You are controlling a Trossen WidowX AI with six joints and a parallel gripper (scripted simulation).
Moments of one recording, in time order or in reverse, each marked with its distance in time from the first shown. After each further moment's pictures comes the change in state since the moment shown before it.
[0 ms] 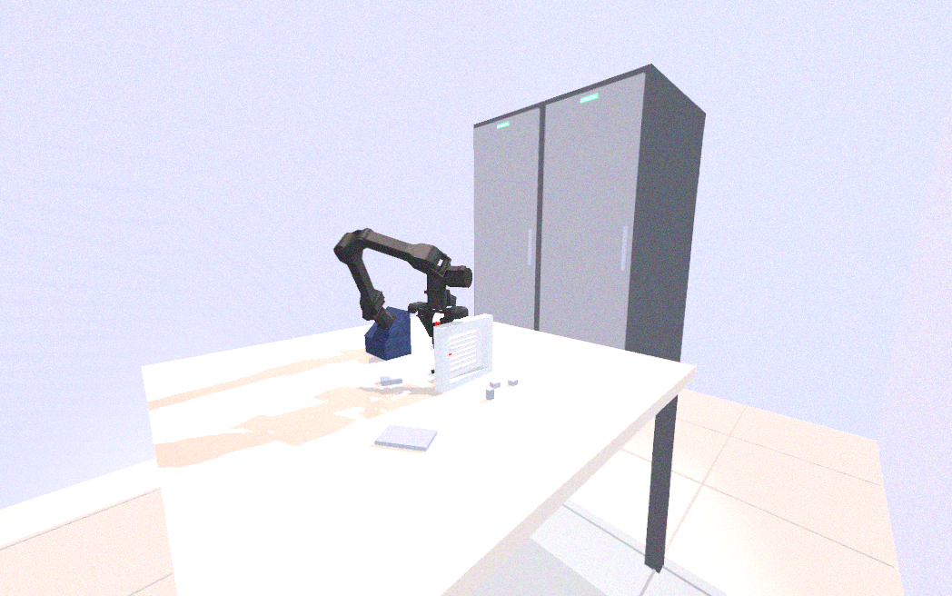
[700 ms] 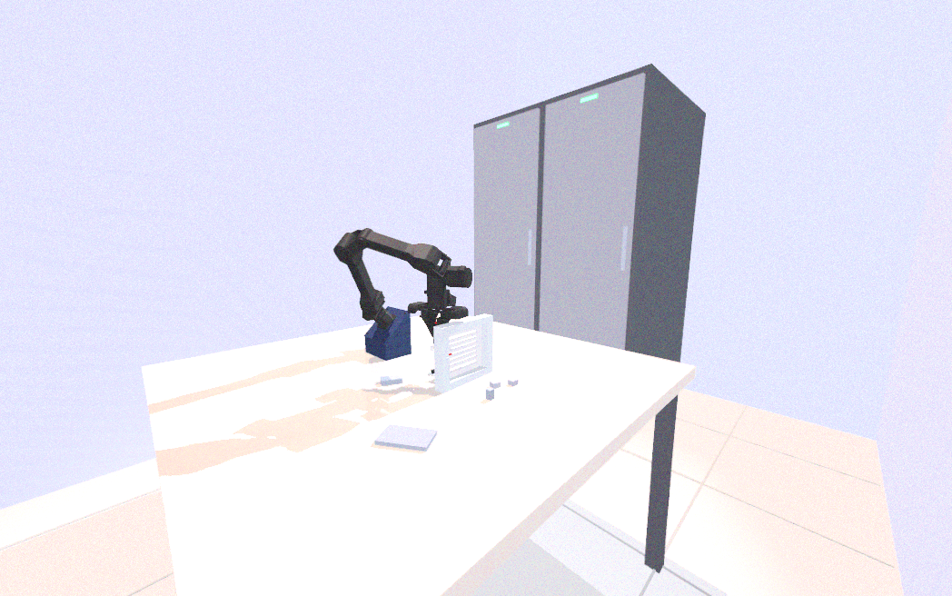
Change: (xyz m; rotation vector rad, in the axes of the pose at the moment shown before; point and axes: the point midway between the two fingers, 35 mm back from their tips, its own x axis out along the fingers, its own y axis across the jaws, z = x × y) arm 0.000 0.000 0.000 -0.004 0.000 0.001
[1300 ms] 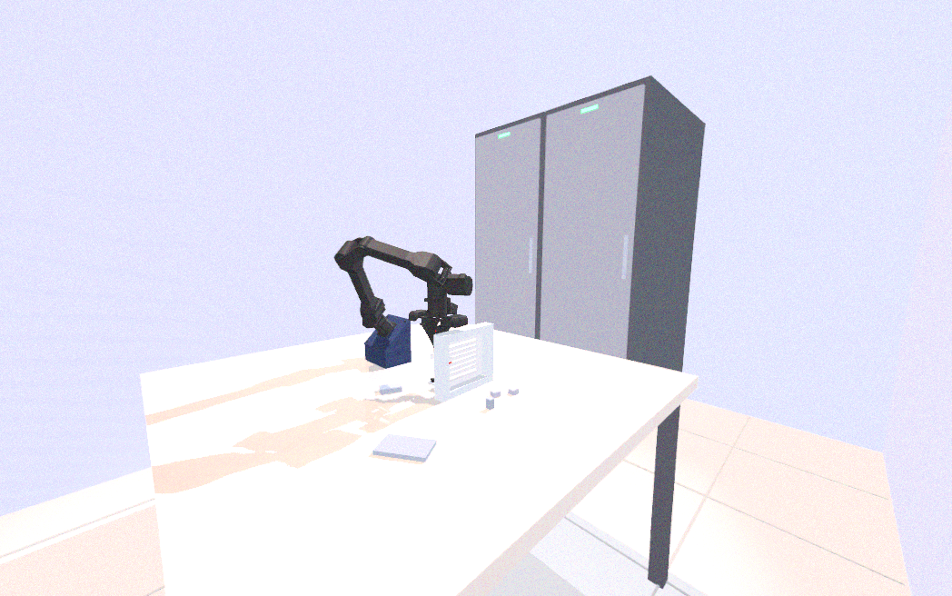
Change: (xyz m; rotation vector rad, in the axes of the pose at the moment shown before) arm 0.000 0.000 0.000 0.056 0.000 -0.002
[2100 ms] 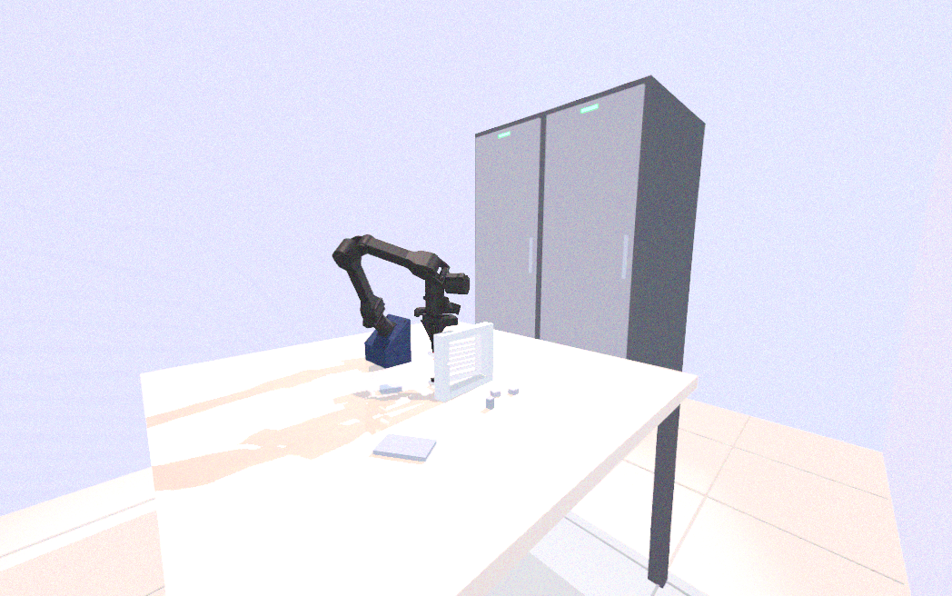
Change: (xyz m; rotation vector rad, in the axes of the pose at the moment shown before) arm 0.000 0.024 0.017 0.406 0.003 0.013
